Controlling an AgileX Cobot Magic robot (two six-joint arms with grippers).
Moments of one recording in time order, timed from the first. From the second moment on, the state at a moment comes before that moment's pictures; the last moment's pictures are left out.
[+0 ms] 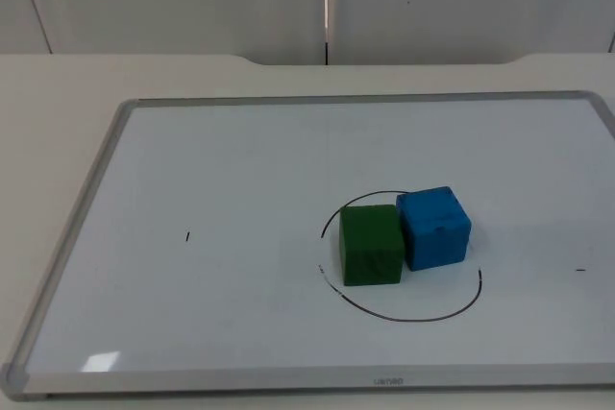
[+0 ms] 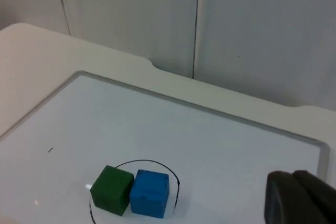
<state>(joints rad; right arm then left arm) 0.39 0.49 -0.73 0.01 0.67 -0.05 -0.33 0.00 -0.50 0.02 1.09 0.05</state>
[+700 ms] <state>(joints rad) 0.39 0.12 -0.59 0.00 0.96 -0.02 -0.33 0.00 -0.50 0.02 1.09 0.05</state>
